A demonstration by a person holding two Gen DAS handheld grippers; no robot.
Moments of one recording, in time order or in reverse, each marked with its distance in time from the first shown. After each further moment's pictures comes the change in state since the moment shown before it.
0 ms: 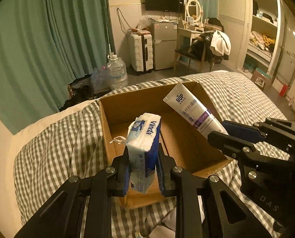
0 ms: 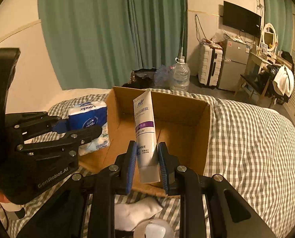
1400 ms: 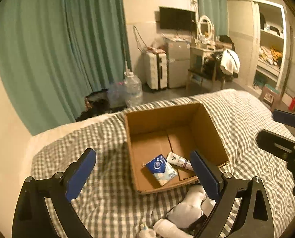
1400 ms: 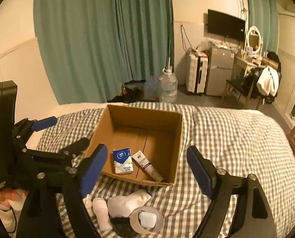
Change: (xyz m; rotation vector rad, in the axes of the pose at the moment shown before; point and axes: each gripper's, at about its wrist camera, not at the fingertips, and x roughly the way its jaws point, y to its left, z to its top) left arm -0.094 0.010 -0.011 -0.066 -0.150 0.111; right arm -0.097 -0.010 0.004 0.051 -0.090 -0.068
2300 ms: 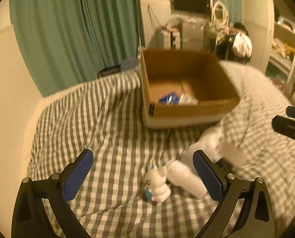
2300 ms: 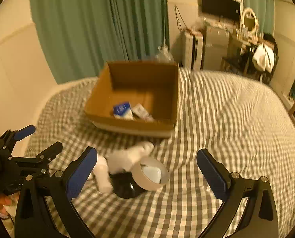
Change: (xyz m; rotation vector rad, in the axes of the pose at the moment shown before) left arm 0.012 0.001 -0.133 -0.050 0.173 0.084; right arm 0.001 0.005 -0.097 0.063 0.160 -0.014
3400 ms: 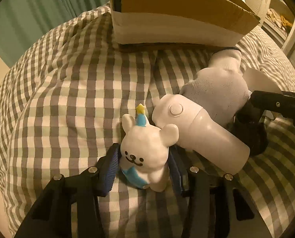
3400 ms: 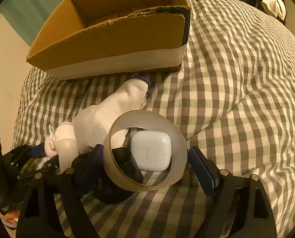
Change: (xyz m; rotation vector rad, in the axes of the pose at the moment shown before) left arm 0.099 -0.025 -0.067 0.089 0.310 -0.127; right arm 0.134 -0.021 -0.058 0.133 0.328 0.073
